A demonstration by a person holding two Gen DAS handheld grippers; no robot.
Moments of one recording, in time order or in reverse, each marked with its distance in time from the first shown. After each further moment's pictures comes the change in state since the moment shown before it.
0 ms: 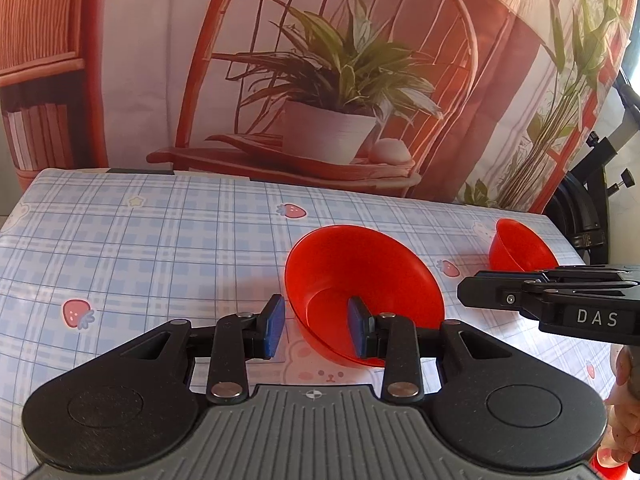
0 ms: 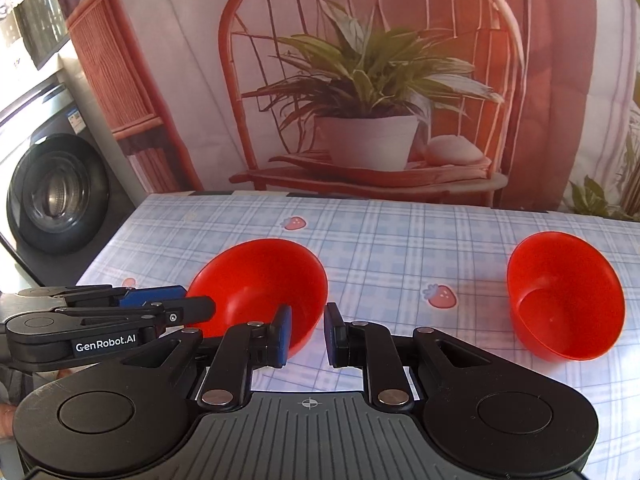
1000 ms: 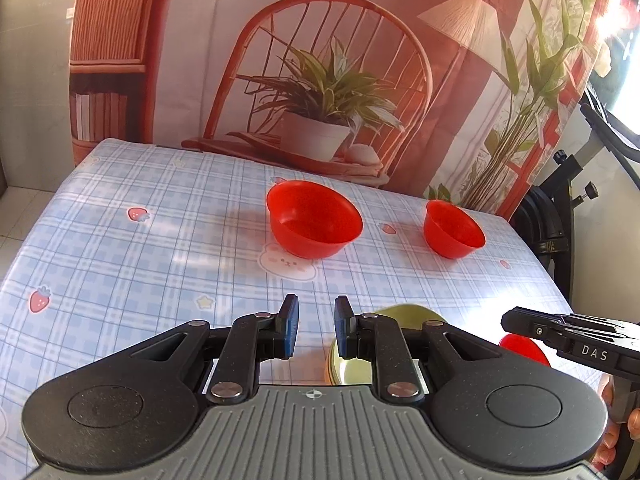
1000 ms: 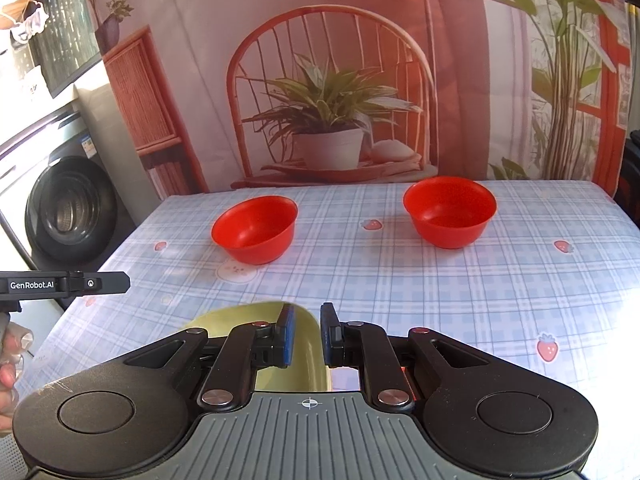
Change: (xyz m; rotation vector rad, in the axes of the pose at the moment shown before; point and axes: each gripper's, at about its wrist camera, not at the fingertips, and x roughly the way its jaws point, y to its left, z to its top) left arm -0.143 -0.041 -0.072 -0.067 -0.080 0.016; right arm -0.164 -0.013 -0.113 0.034 -0.146 -0.026
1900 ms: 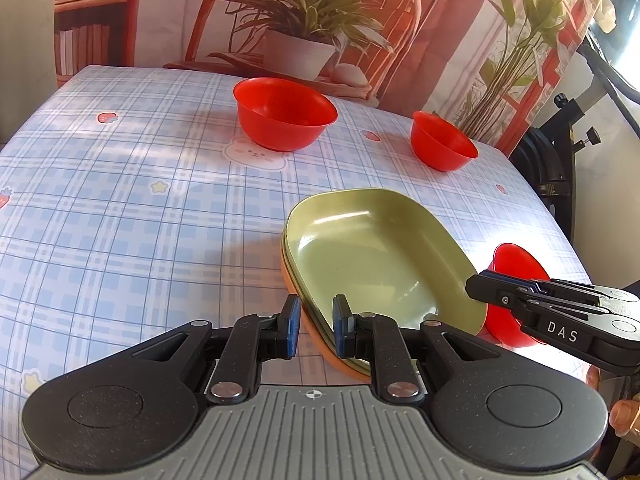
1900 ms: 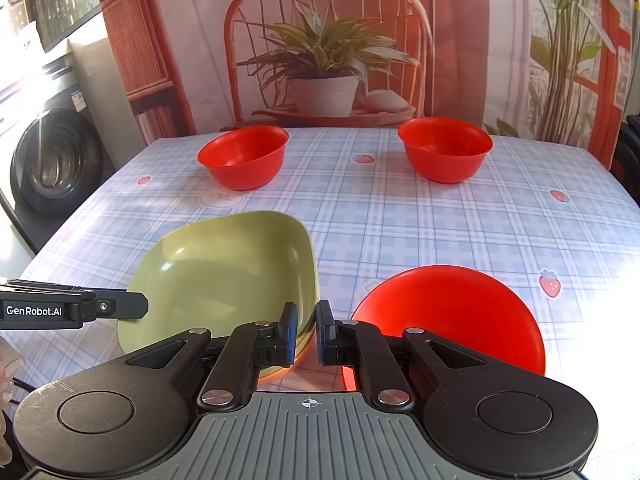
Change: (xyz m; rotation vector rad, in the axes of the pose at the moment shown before) left arm 0.028 -0.030 -0.069 -0.010 0.164 -0.011; right arm 0.013 0.001 -0.058 -0.053 0.097 -0.053
